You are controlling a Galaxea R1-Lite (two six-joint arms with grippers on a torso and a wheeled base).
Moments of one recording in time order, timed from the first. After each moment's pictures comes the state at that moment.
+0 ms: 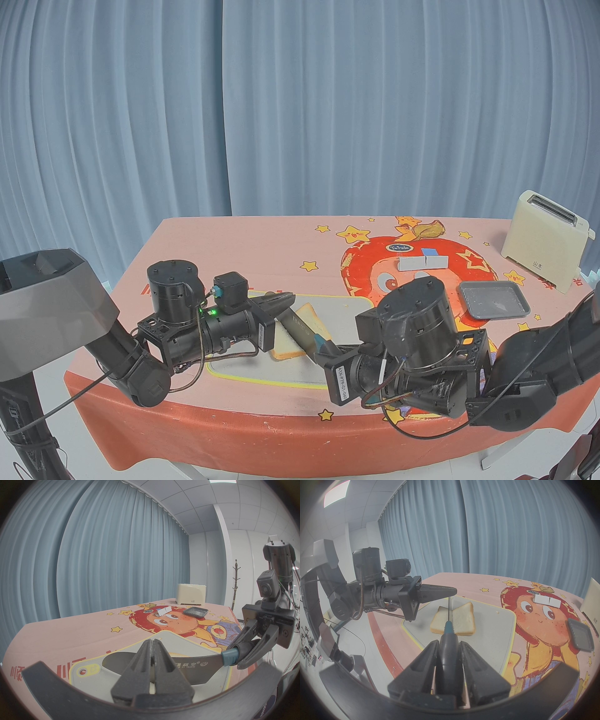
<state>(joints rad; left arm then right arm) -0.47 2.10 -0.70 -1.22 -0.36 0.03 0.93 1.87 -0.84 -0.44 -0.25 0.30</state>
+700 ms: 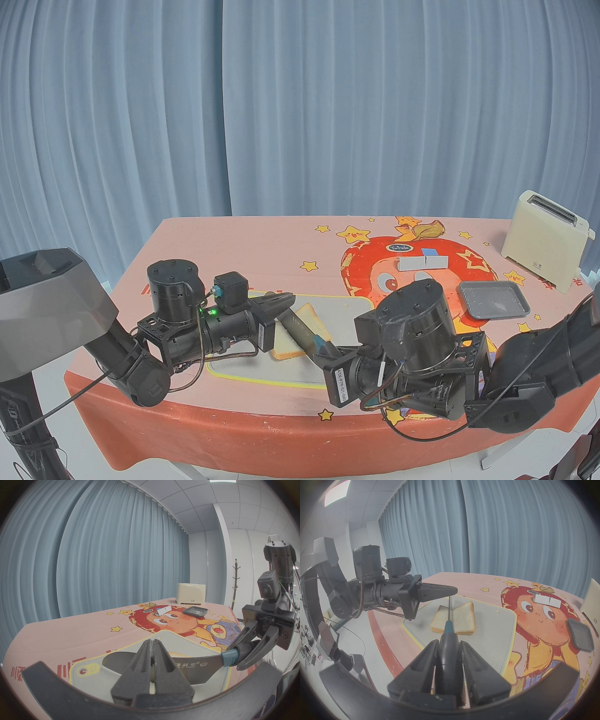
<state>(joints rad) -0.47 2.09 -0.70 -1.21 -0.36 0.04 0.94 1.88 -0.84 -0.44 -0.25 0.30</state>
